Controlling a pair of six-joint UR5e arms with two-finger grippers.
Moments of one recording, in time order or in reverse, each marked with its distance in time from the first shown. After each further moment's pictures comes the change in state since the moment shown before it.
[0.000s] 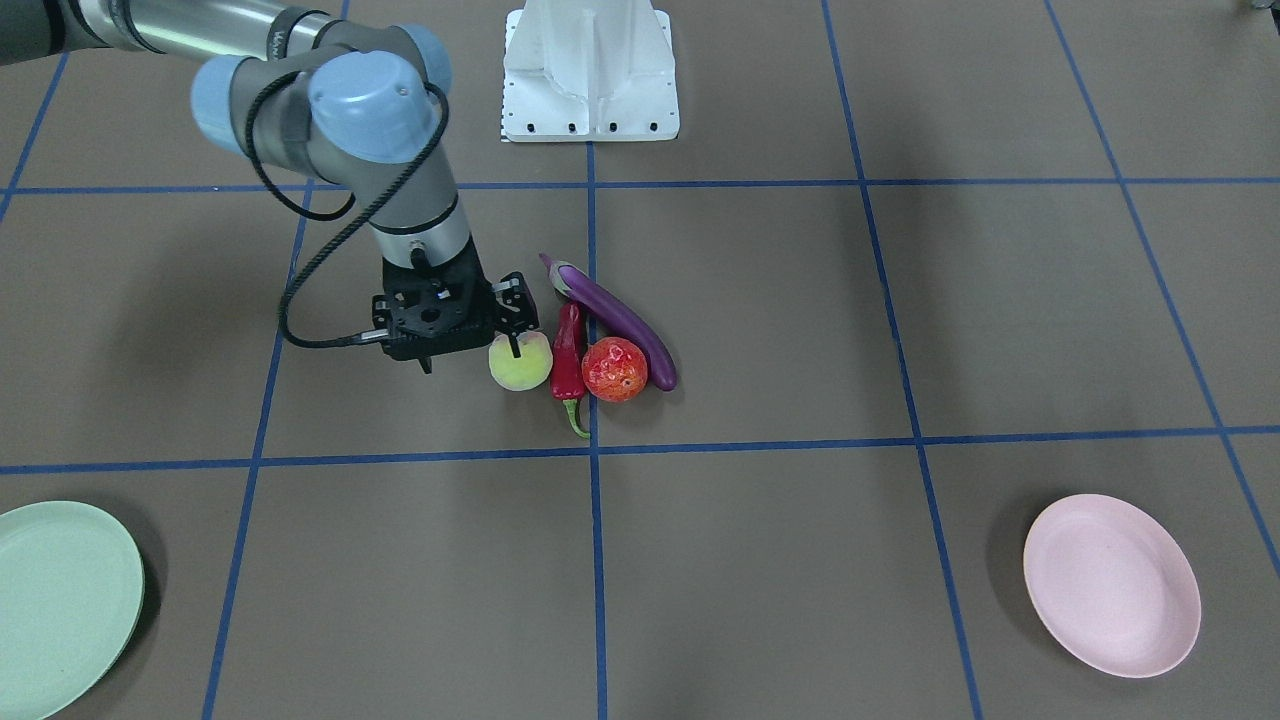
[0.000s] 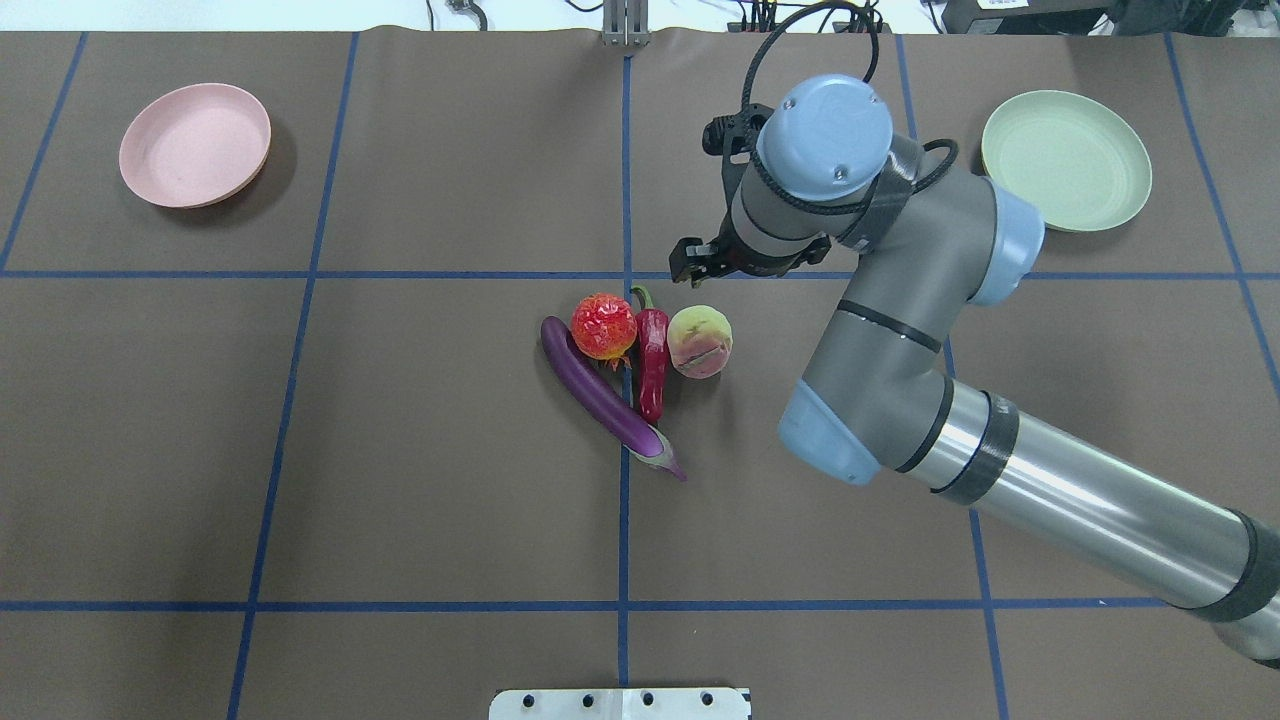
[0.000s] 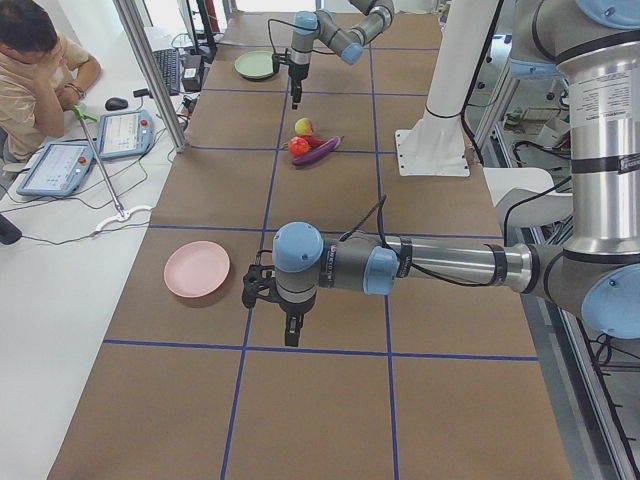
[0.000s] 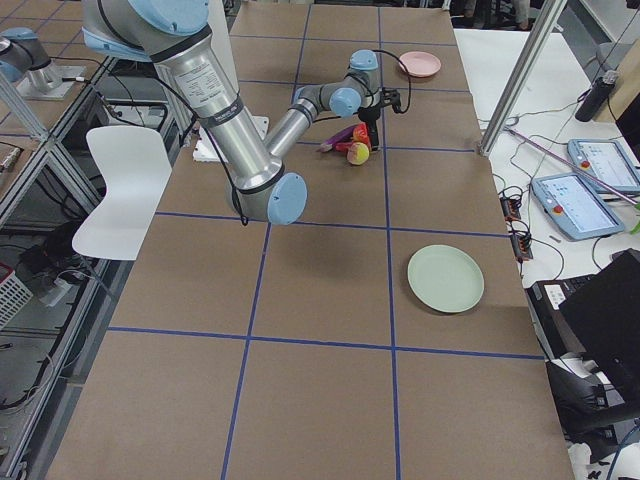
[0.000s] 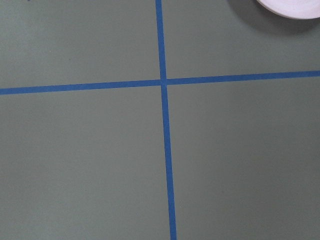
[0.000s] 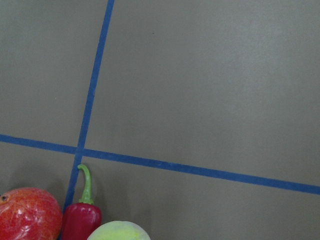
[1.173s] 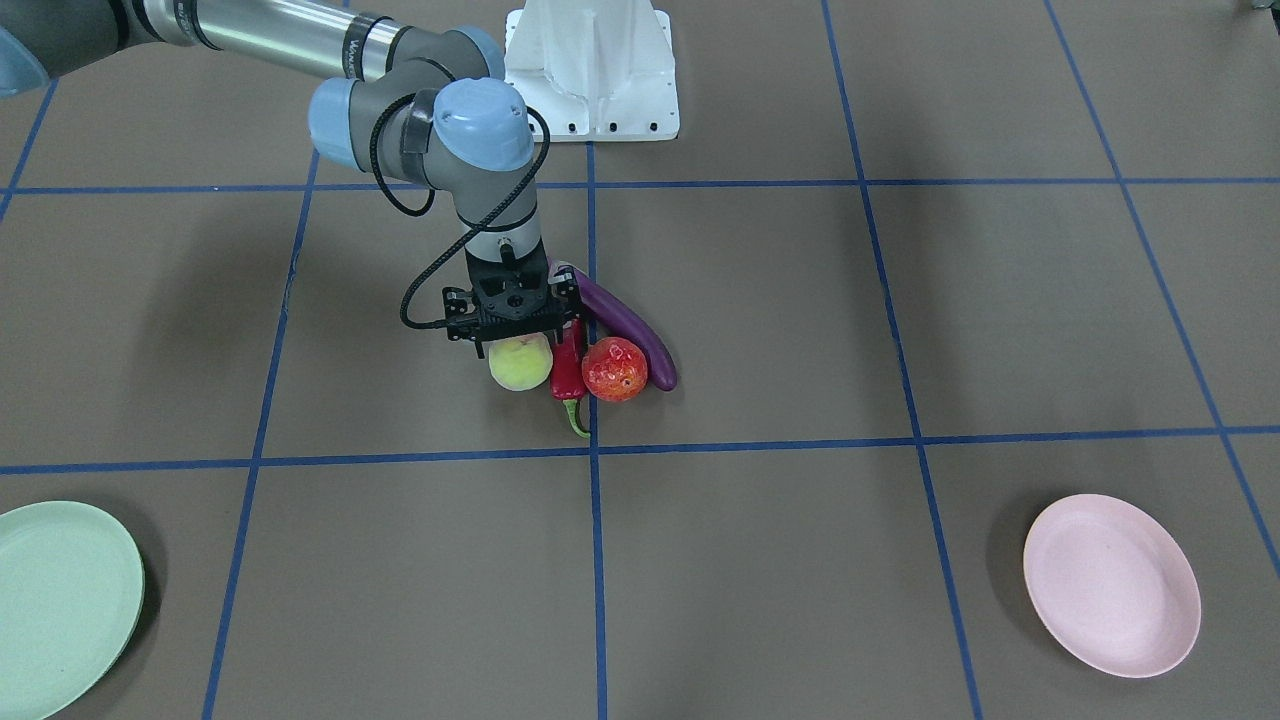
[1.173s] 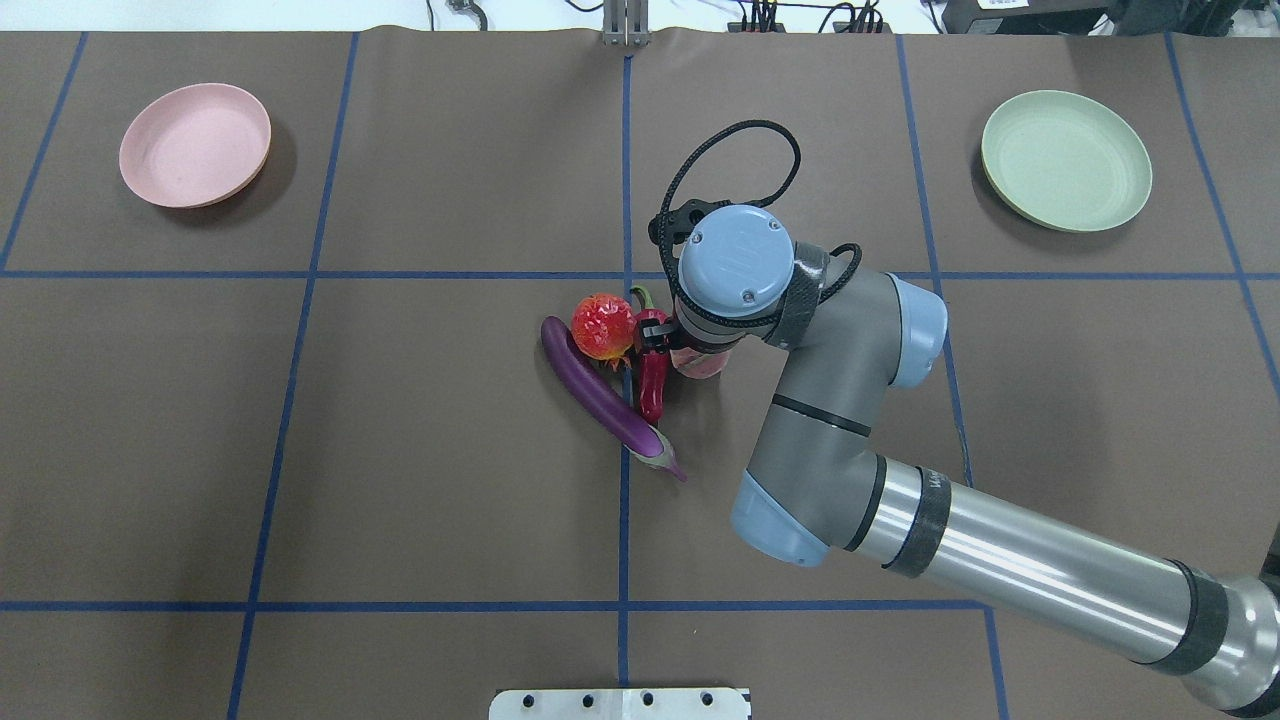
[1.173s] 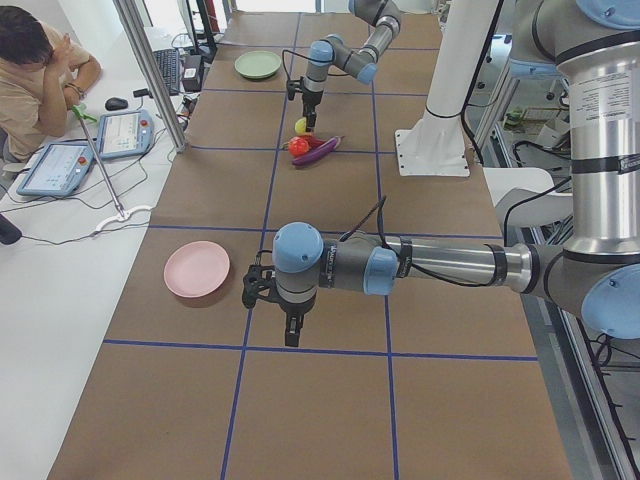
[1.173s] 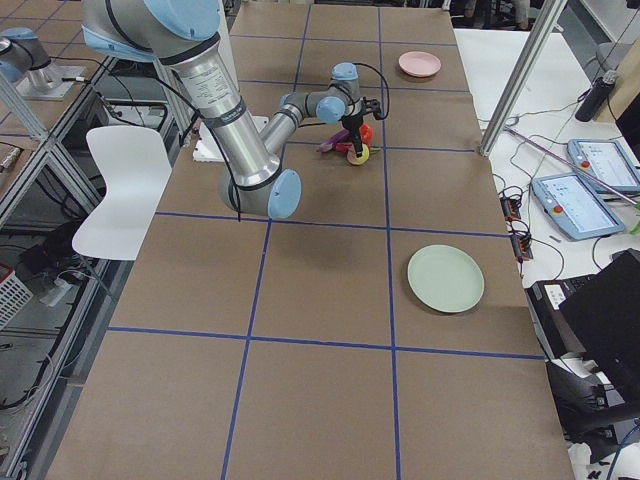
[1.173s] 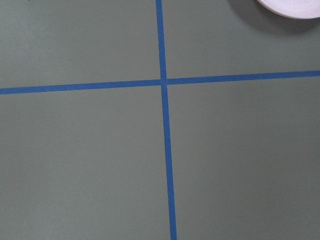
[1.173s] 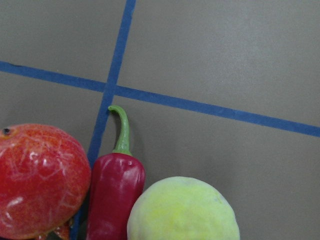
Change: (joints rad) left arm 0.000 0.000 0.000 0.000 0.000 0.000; right arm -0.104 0.006 -0.070 0.058 -0.098 0.027
